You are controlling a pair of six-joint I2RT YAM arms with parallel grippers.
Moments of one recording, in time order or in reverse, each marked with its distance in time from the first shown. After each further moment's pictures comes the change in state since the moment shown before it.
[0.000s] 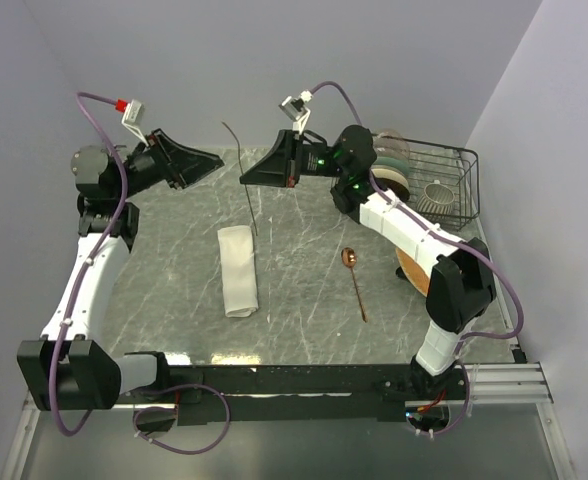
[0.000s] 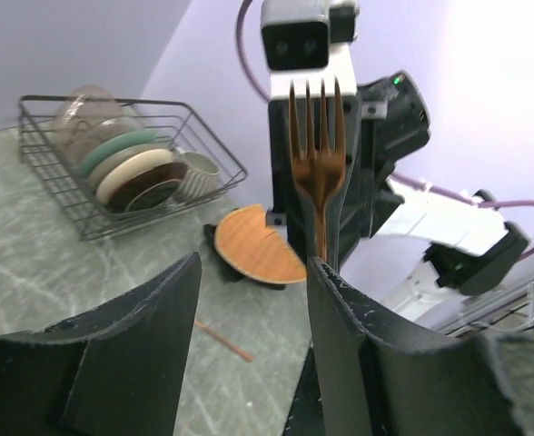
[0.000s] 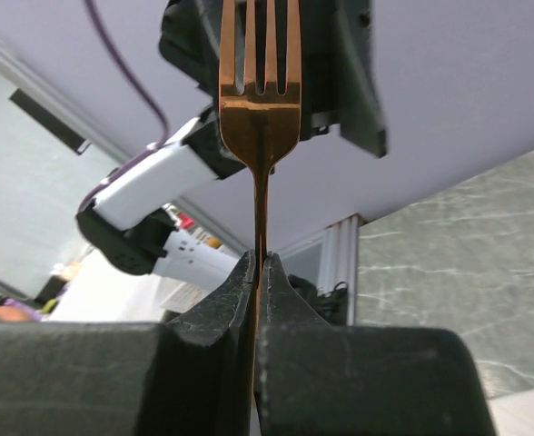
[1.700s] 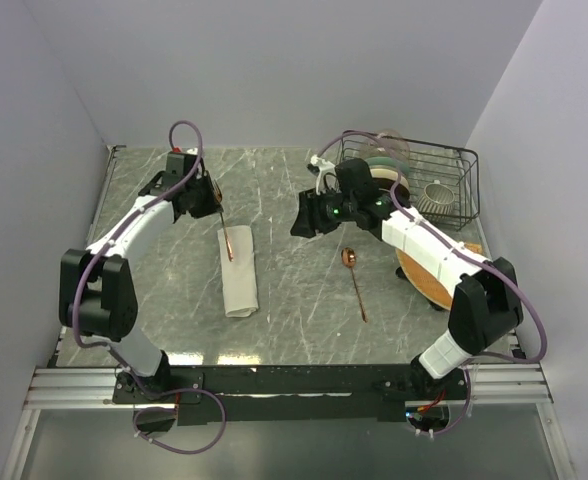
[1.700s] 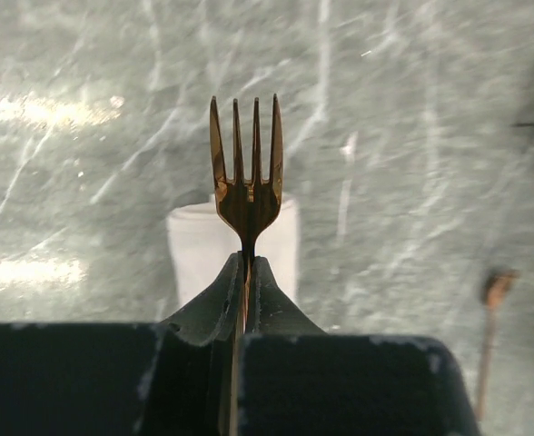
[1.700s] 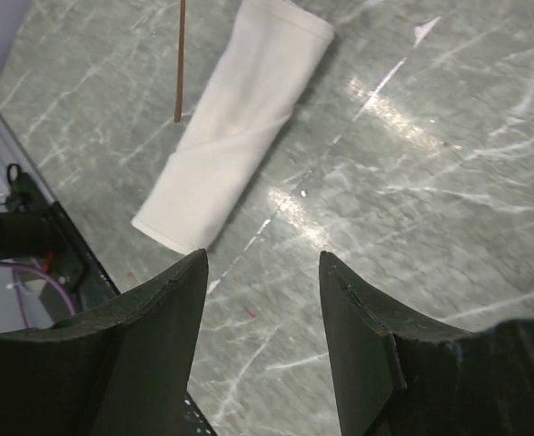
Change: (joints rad) left arm -0.210 0.410 0.130 -0.822 -0.922 0.417; right arm -0.054 -0.174 -0.244 -1.027 0.553 -0.866
